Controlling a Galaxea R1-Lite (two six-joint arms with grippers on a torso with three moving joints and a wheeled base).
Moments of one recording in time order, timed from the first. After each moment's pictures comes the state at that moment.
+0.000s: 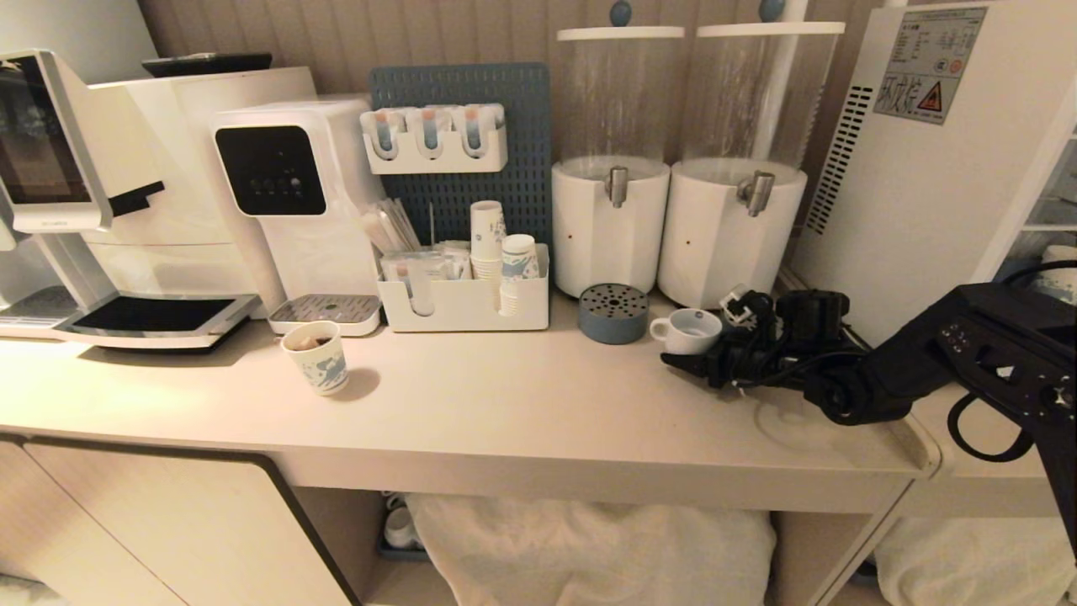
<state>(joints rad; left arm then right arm) 0.00 0.00 -0.03 0.07 0.00 0.00 0.08 2.42 -1.29 -0.77 0.68 -0.21</state>
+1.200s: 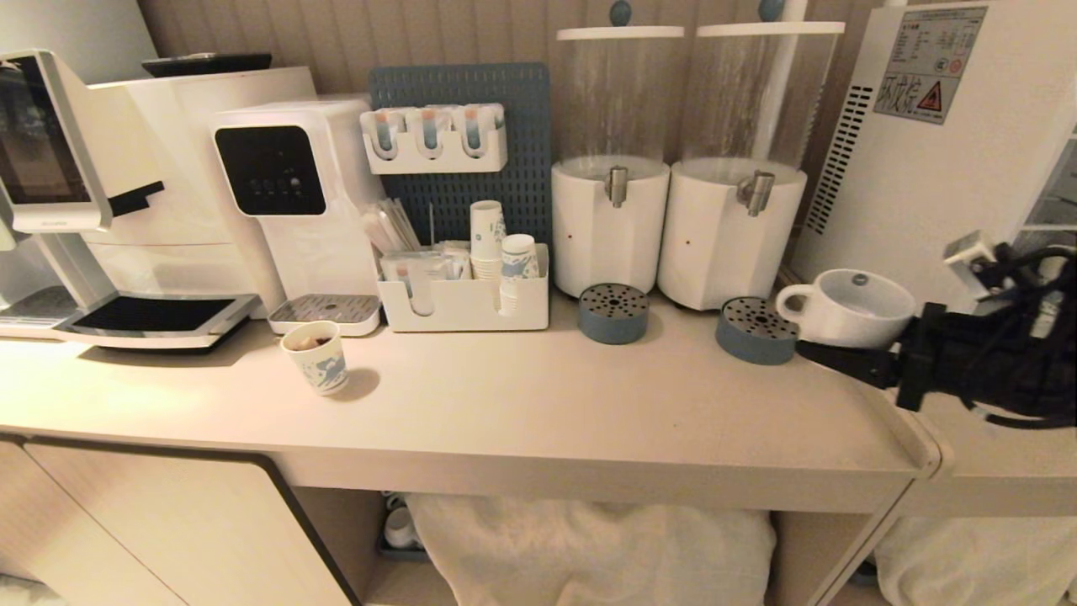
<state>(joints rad) 0.00 0.00 -0.03 0.07 0.00 0.00 -0.08 1.59 -0.61 -0.74 0.83 -0.22</state>
